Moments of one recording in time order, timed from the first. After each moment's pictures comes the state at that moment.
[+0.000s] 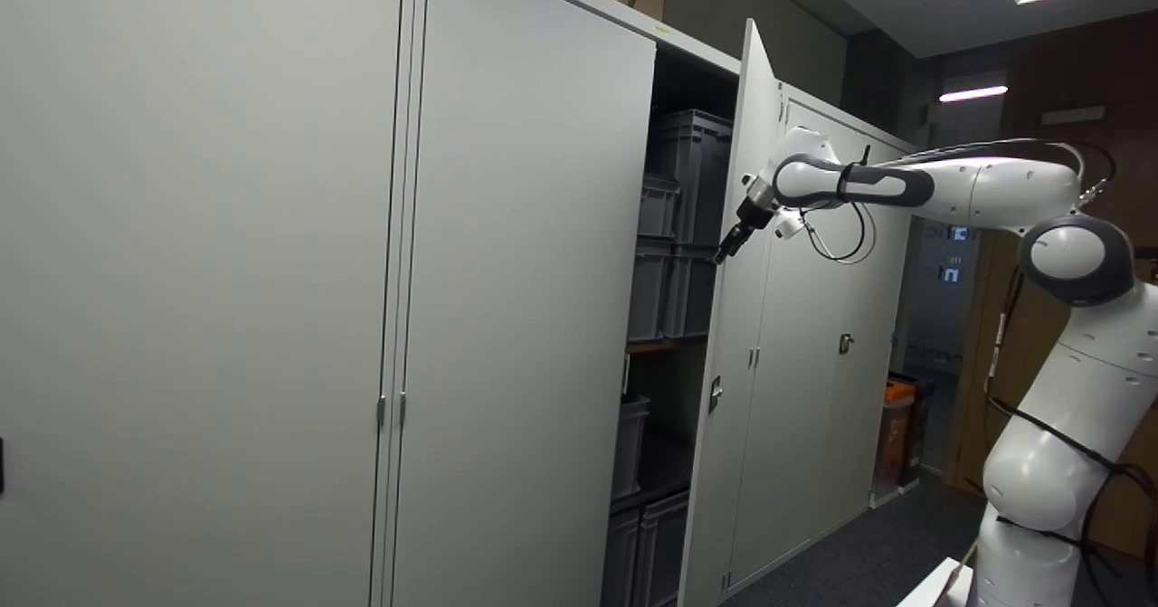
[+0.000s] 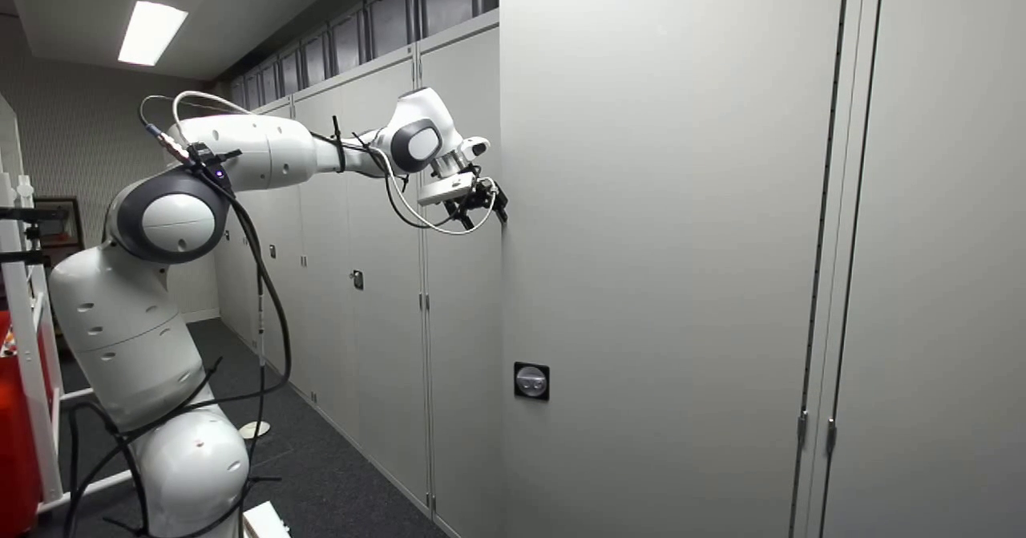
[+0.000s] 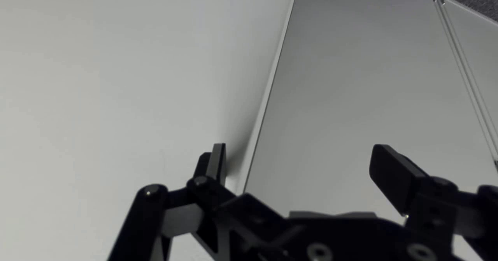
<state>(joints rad) 0.07 -0.25 -0.02 -1.74 -0.05 2.11 -0.35</state>
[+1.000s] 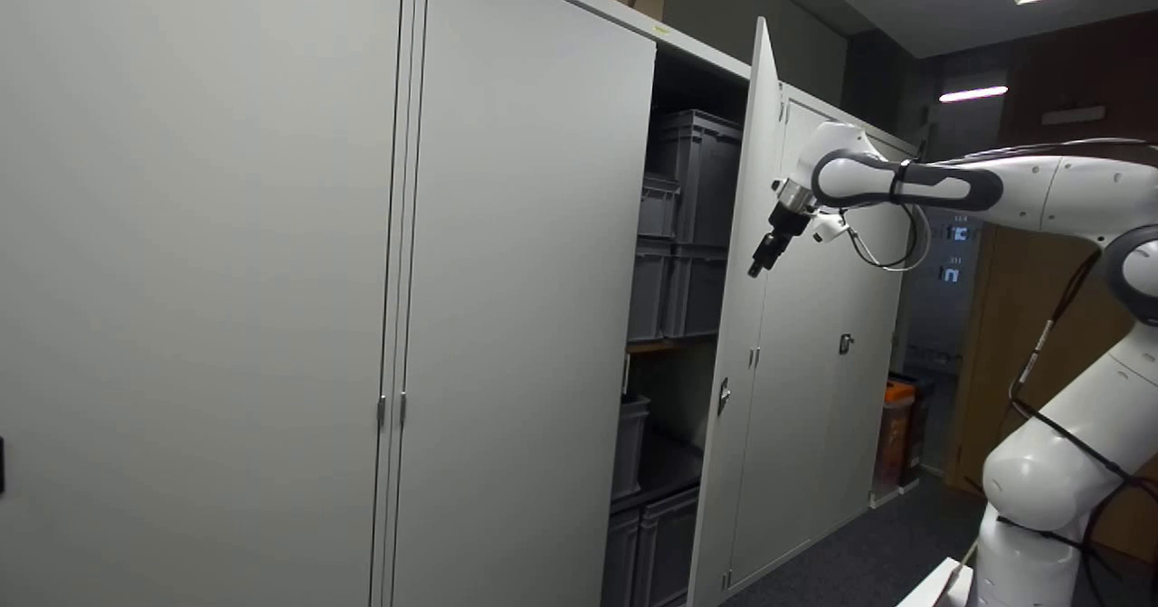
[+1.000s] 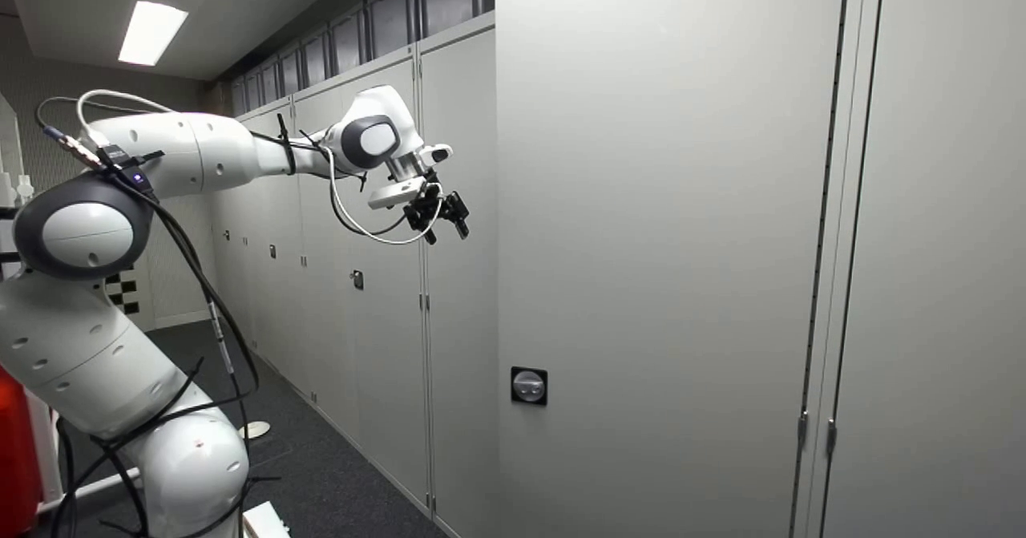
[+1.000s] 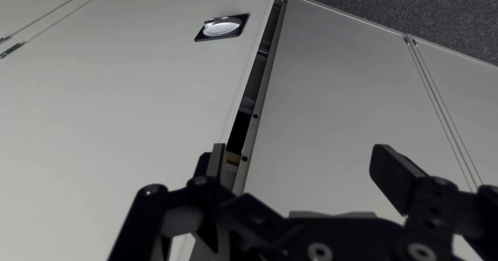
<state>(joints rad) 0.06 -0.50 0.03 -1.95 -0.09 1.95 -0.21</state>
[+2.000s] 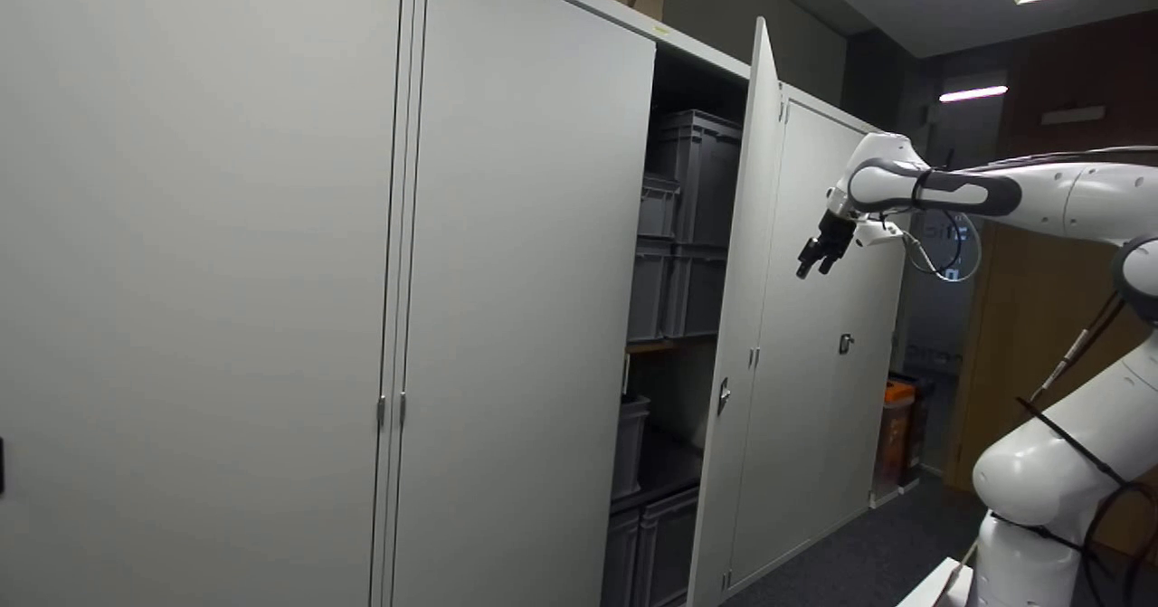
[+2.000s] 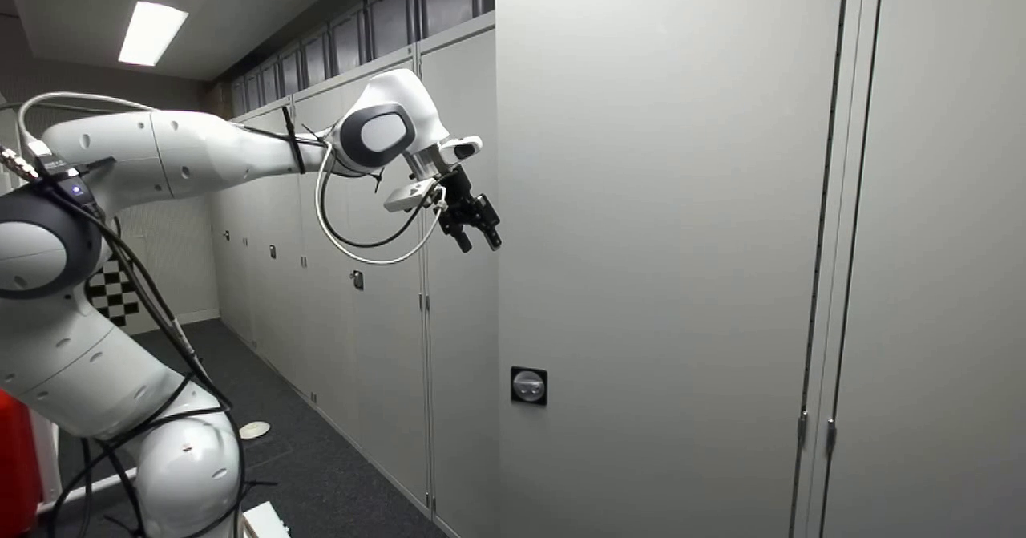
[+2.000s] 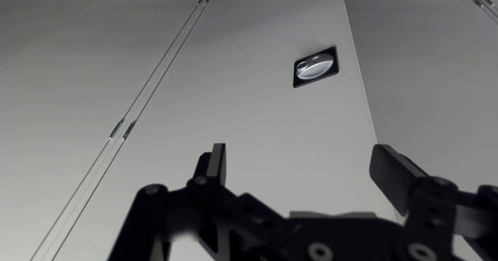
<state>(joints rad) -0.07 -0.57 -0.13 -2.01 -0.15 1.94 -0.17</state>
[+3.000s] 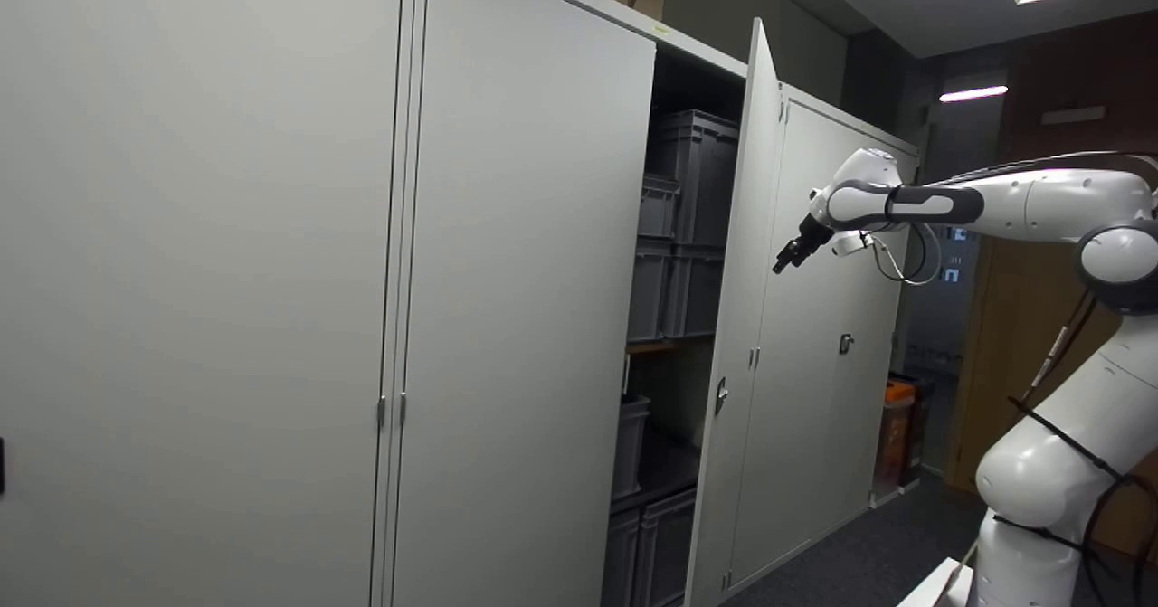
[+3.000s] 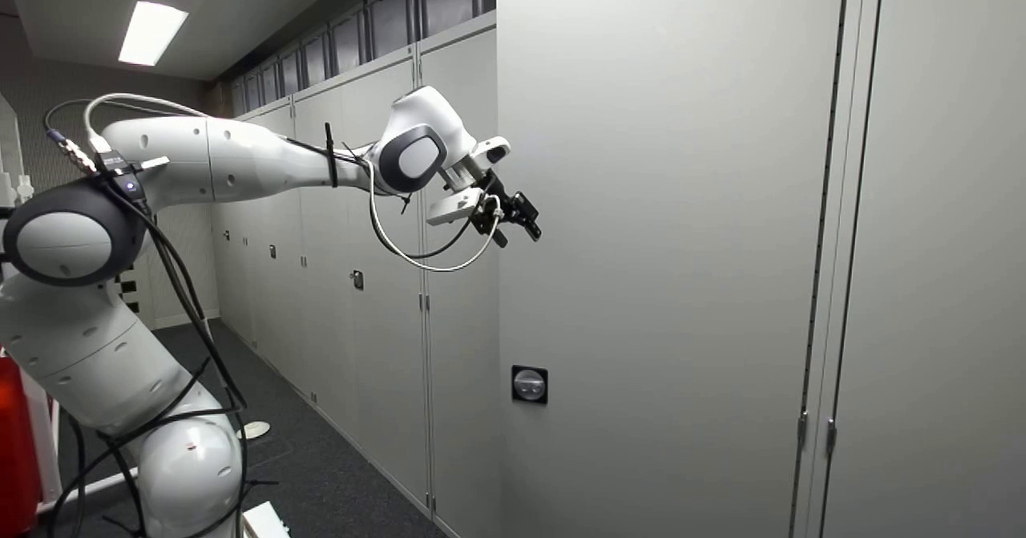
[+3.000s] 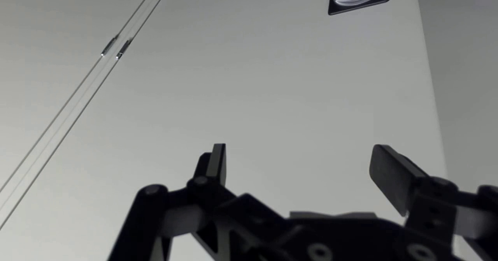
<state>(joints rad) -0.02 -0.45 -0.19 -2.01 -0.13 2.27 -0.31</state>
